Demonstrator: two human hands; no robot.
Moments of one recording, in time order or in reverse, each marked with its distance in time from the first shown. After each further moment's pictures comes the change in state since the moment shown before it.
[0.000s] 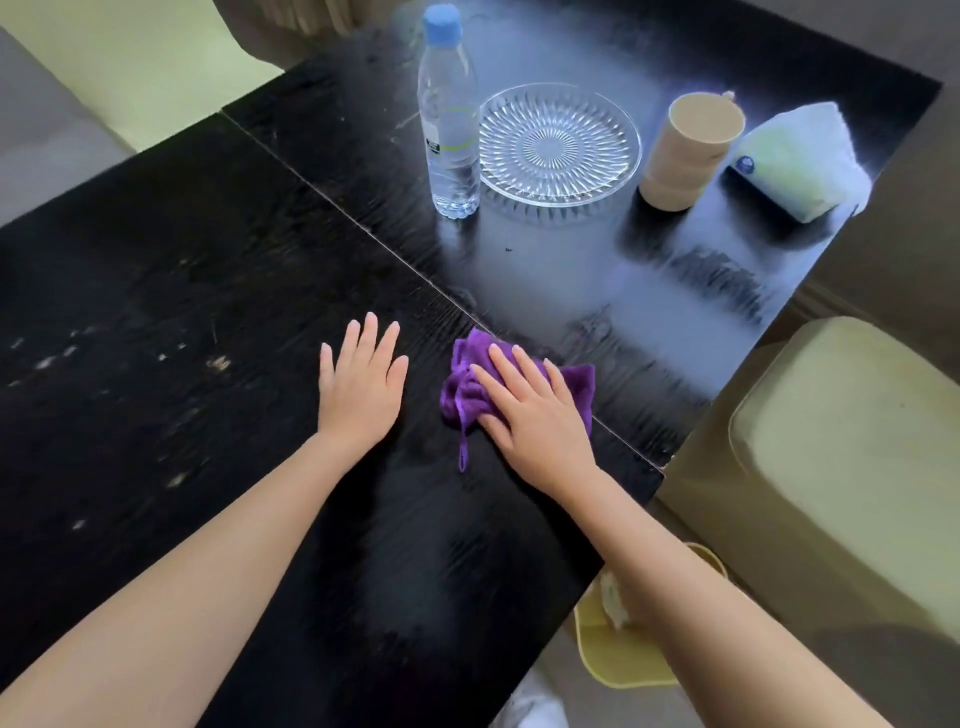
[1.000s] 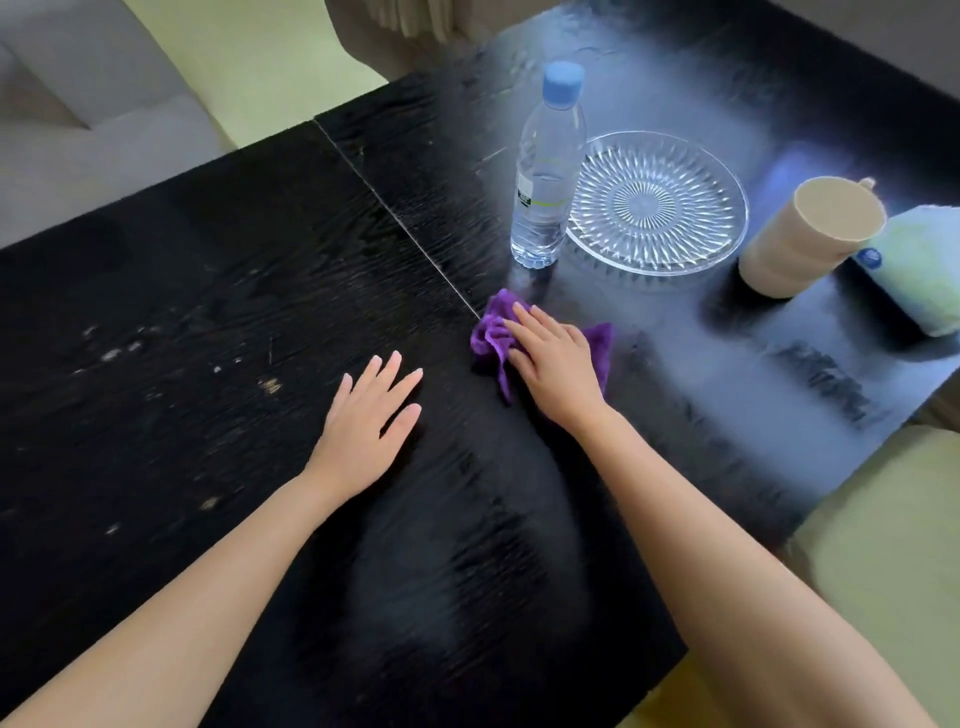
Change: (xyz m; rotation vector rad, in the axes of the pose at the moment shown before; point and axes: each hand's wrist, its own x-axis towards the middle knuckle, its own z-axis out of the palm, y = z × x) left_hand 0.002 -0.047 -0.018 -0.217 -0.055 0.019; right_hand 0.157 0.015 -0.016 0.119 0.039 -0.139
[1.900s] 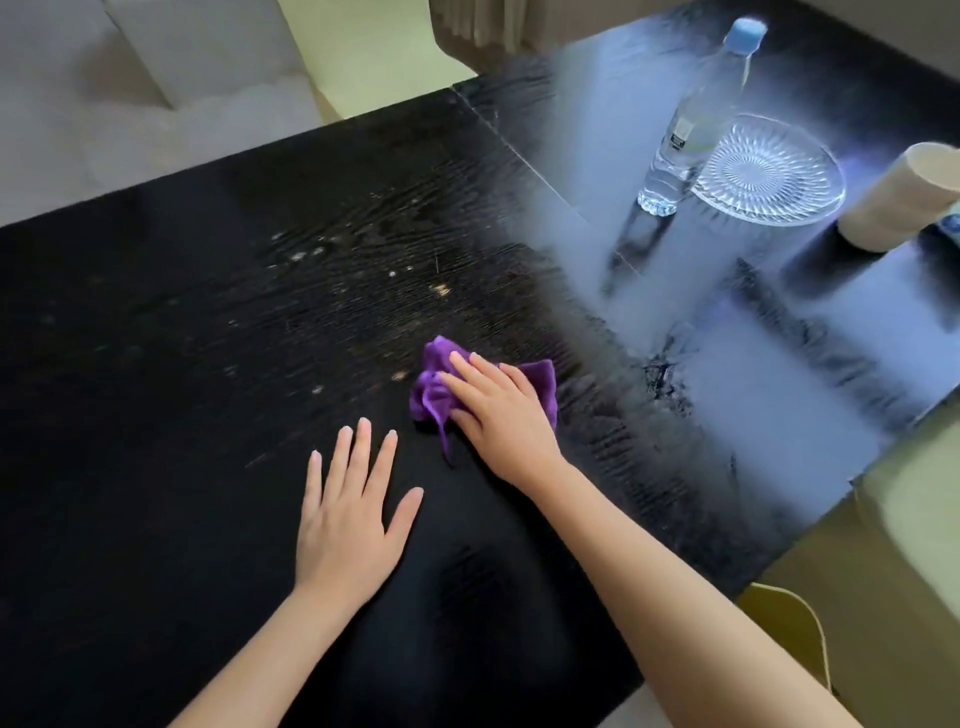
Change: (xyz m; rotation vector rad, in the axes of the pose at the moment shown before) left_hand -0.242 -0.104 -0.003 0.340 0.095 -0.230; right_hand -0.113 -0.234 0.092 0.018 -0.069 -0.204
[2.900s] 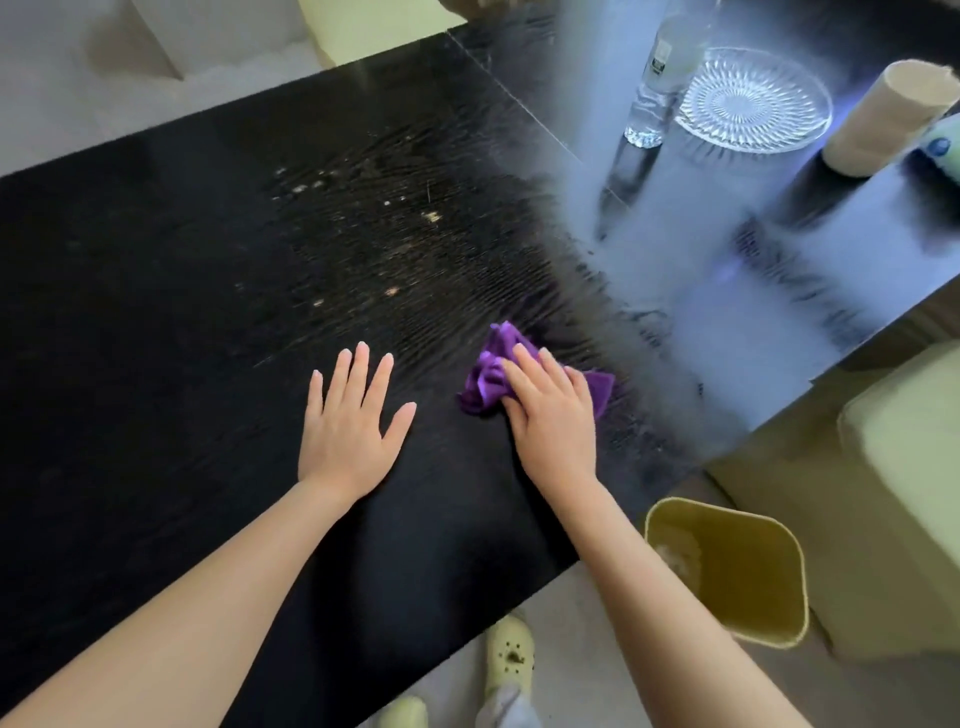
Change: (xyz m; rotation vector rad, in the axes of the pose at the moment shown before) left_hand -0.022 0.003 0.008 0.061 0.012 0.008; right_hand -0.127 -0.009 0.006 -0.031 0.204 0.285
